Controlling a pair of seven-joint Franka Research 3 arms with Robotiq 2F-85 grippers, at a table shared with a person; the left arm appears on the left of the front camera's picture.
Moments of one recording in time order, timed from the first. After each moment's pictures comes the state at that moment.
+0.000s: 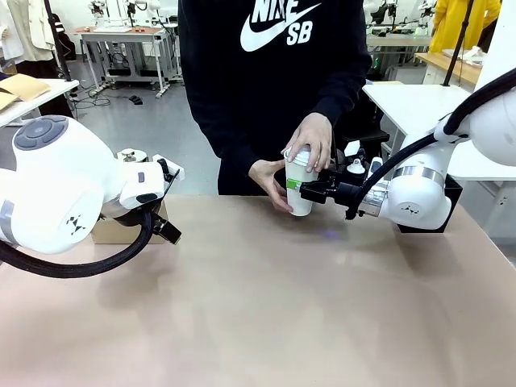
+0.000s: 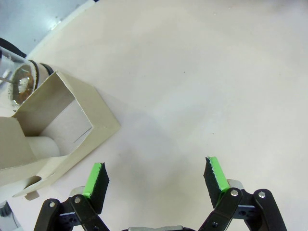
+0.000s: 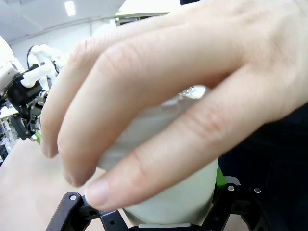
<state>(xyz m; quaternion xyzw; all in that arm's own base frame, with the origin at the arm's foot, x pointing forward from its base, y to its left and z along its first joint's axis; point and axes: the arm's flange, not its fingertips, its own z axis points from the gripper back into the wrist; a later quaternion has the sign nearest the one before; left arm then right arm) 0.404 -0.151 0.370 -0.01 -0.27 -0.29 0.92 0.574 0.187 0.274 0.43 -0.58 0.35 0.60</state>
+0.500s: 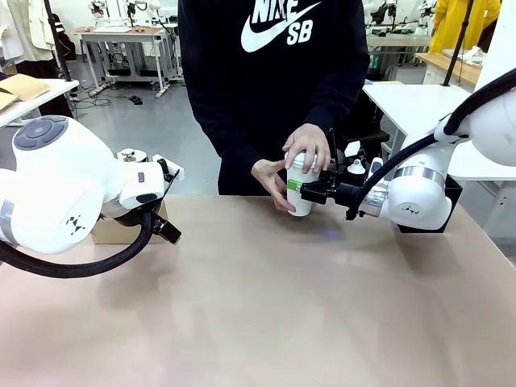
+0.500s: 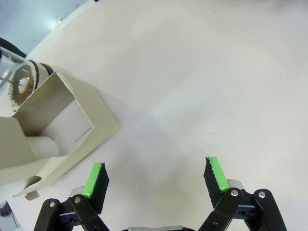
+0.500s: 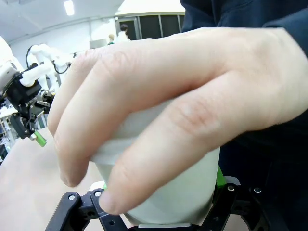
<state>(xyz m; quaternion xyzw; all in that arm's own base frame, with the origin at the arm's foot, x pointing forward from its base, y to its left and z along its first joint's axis) 0.404 -0.151 0.370 -0.01 -0.27 -0.29 0.92 0.574 0.185 0.272 0.43 -0.58 0.35 0.60</state>
